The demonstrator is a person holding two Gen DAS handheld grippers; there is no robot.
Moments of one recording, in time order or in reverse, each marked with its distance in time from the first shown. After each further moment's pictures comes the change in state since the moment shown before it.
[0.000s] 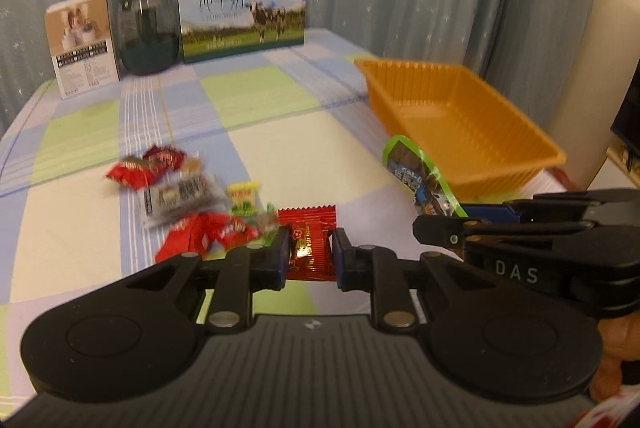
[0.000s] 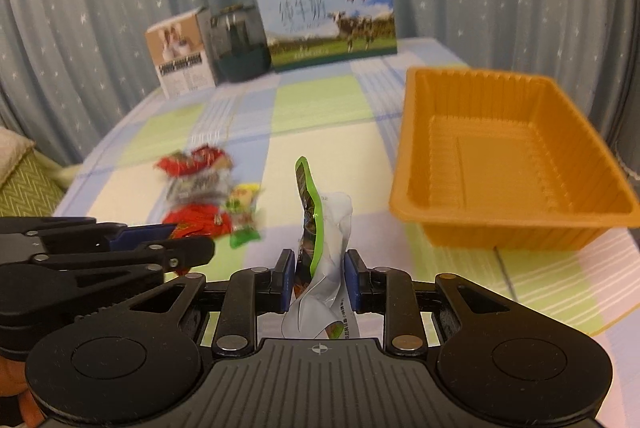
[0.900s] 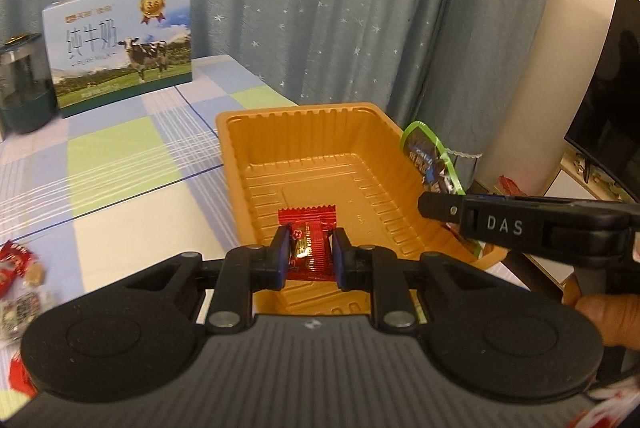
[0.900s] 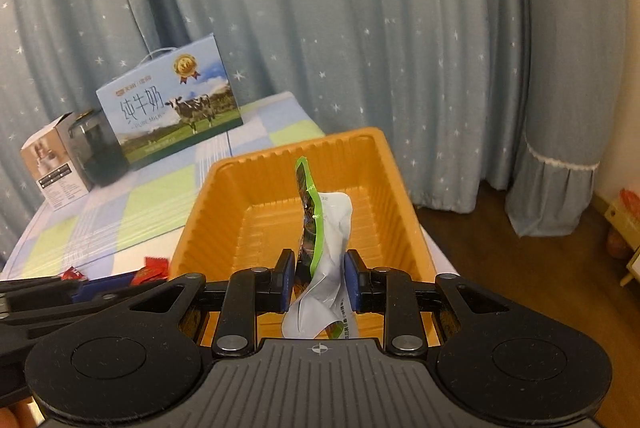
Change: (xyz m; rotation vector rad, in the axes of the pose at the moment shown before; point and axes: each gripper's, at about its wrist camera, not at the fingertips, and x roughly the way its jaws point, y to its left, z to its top) left arm 0.095 -0.111 0.079 0.067 -0.010 -0.178; right arm -0.013 -0.158 0.058 0.217 -0.114 -0.201
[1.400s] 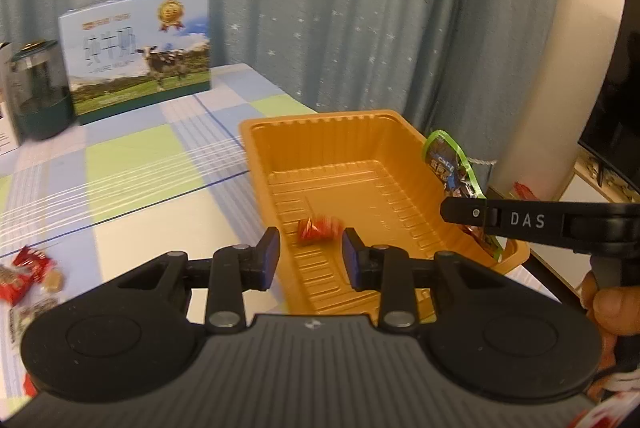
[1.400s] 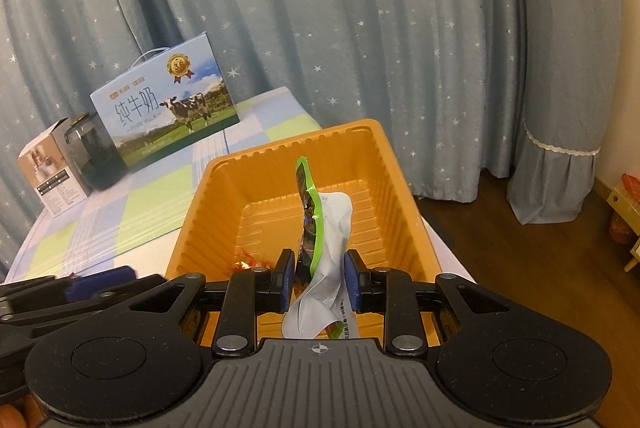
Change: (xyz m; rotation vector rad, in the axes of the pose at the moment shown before) left arm -0.010 0.016 -0.003 -0.009 -0.038 0.053; right arm 0.007 0.000 -0.001 0.035 0.016 0.008
